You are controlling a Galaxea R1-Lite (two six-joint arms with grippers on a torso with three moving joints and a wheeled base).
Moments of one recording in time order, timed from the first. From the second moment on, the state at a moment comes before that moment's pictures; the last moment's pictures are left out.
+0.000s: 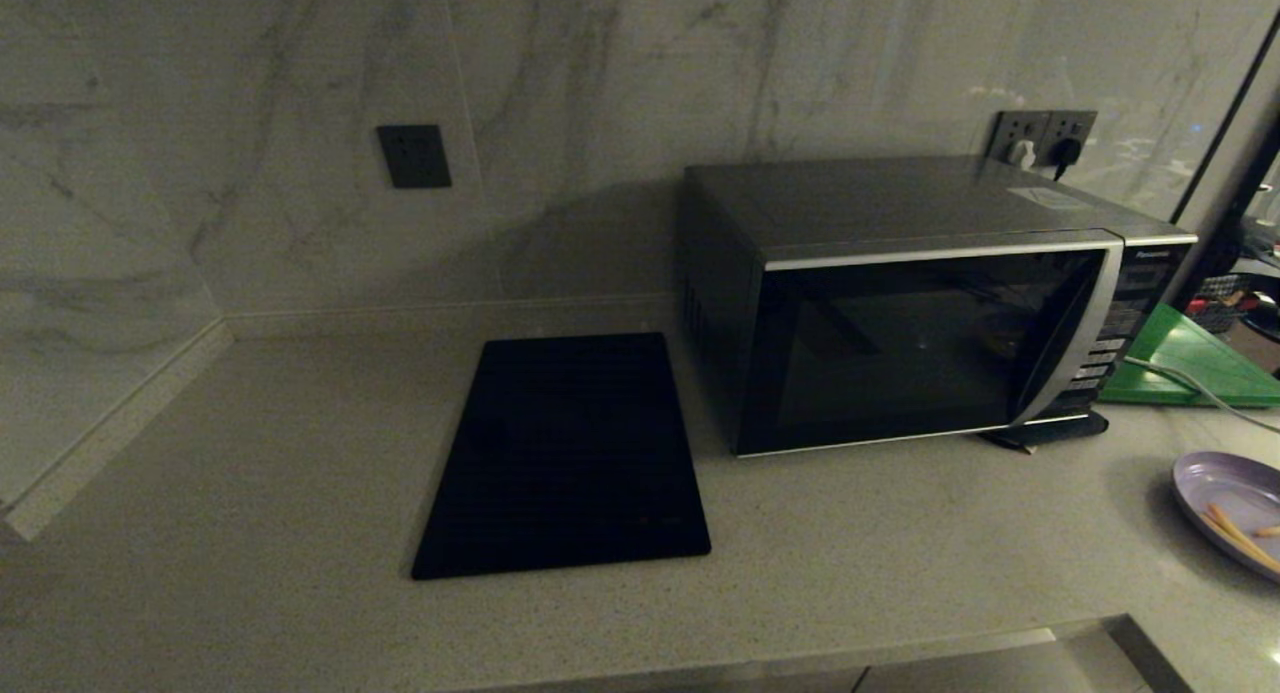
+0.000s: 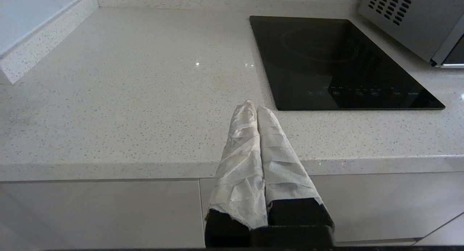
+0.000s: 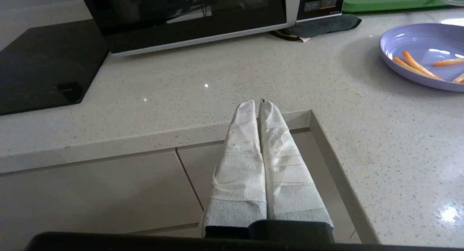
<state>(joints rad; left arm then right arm) 0.00 0.00 0.00 -0.01 0.03 -0.07 0.00 0.00 0.00 0.01 -0.05 0.15</state>
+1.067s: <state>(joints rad) 0.00 0.00 0.00 -0.01 0.03 -0.07 0.00 0.14 -0.30 0.03 -0.08 0.20</state>
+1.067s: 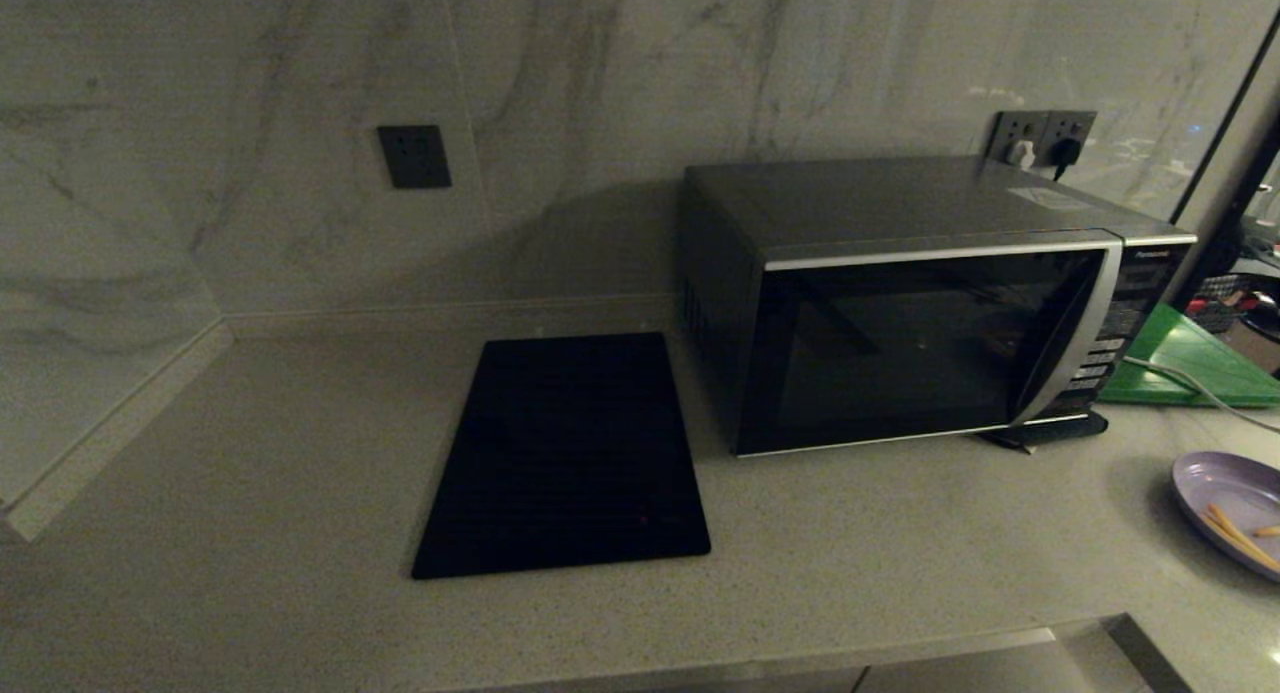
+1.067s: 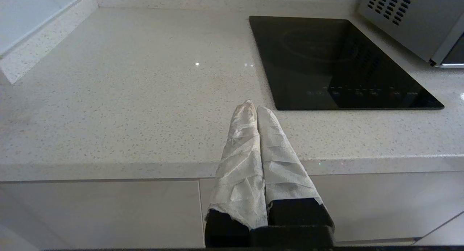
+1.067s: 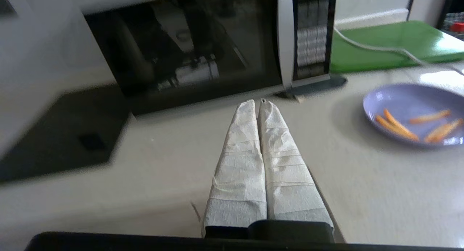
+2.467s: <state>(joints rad) 0.00 0.00 0.00 -0.01 0.03 -0.07 -0.02 1.07 -1.07 0.15 -0.46 0.03</state>
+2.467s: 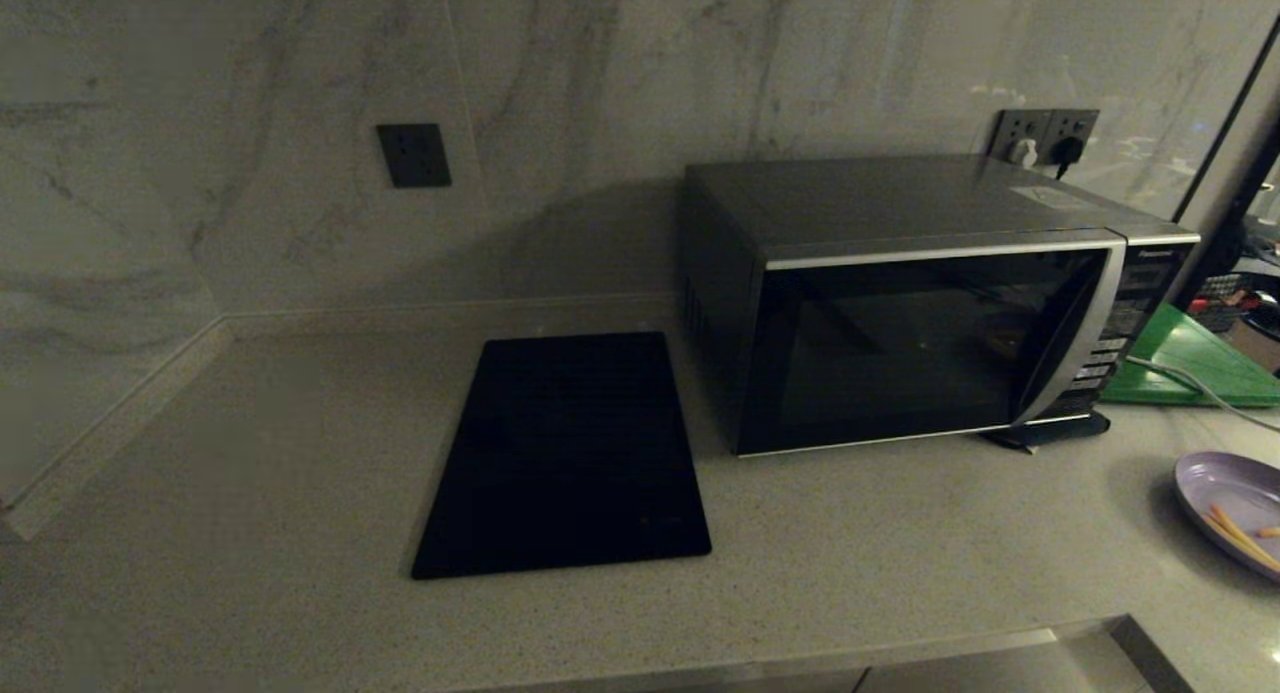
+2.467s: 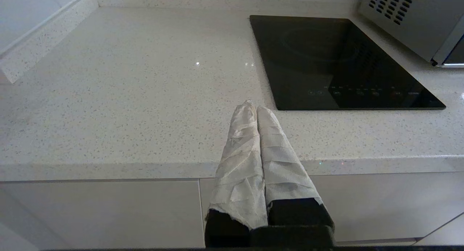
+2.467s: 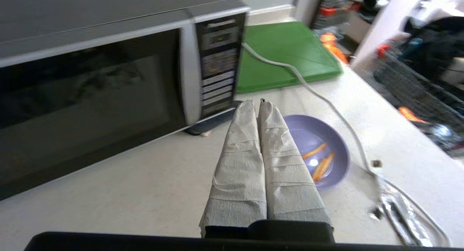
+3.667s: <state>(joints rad) 0.00 0.00 0.00 -0.01 0.03 -0.07 0.07 1.34 -0.78 -0.34 -1.04 0.04</state>
